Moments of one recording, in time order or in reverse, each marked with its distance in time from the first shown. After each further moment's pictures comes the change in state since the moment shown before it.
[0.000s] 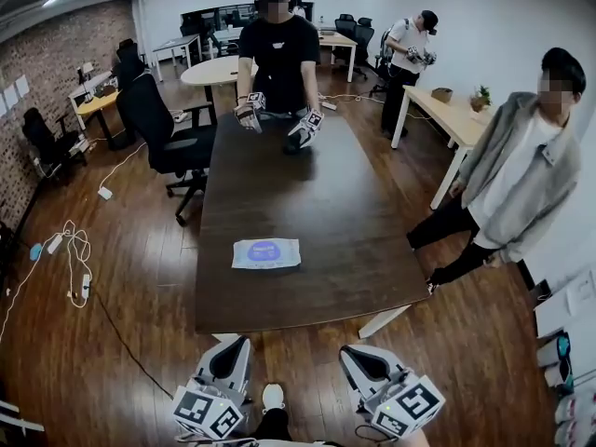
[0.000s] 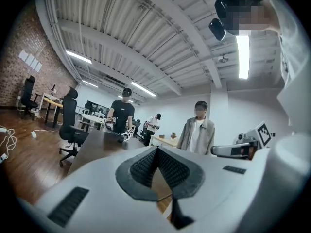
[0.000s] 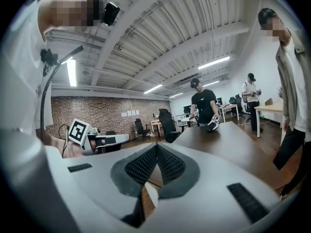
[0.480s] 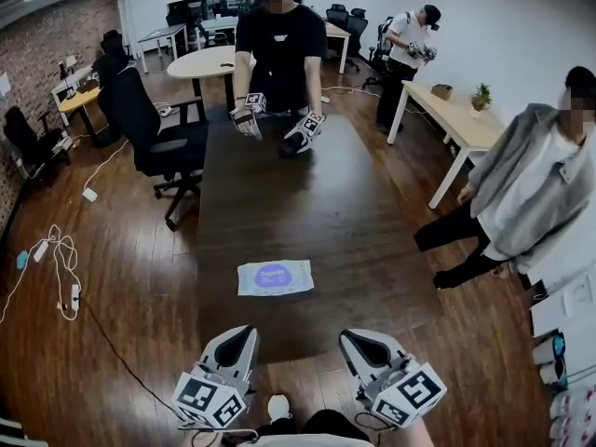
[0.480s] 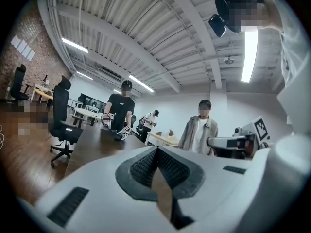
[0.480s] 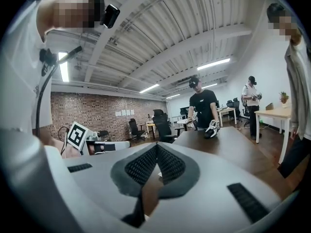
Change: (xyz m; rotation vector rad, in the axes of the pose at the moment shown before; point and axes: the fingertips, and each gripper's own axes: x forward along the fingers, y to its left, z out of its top) left arm 0.106 0.117 0.017 -0.027 0.049 -0.089; right arm 0.148 -0.056 0.038 -0.031 -0.005 -0.057
